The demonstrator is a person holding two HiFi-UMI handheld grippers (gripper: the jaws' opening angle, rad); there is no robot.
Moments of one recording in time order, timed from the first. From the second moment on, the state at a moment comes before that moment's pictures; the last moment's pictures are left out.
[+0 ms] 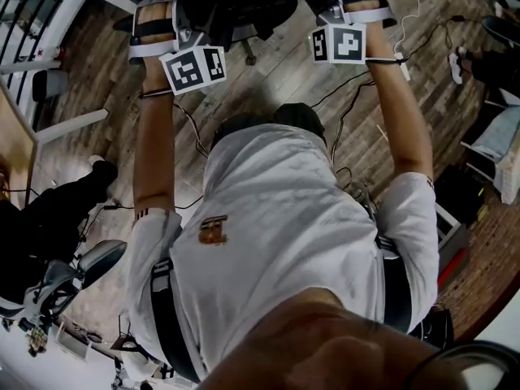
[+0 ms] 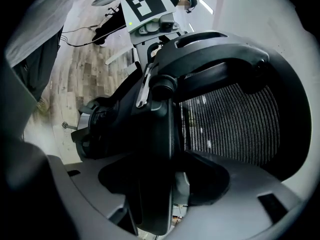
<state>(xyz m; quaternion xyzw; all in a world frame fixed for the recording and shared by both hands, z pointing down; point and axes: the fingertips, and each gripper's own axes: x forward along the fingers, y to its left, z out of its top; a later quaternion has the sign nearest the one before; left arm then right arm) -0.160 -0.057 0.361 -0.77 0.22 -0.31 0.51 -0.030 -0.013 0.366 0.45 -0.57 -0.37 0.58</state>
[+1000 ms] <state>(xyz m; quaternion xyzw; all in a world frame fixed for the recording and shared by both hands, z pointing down) -0.076 -0.254 0.366 -0.75 0.28 -0.35 0.48 0.060 -0.235 0.371 0.42 -0.60 -0.40 0.56</state>
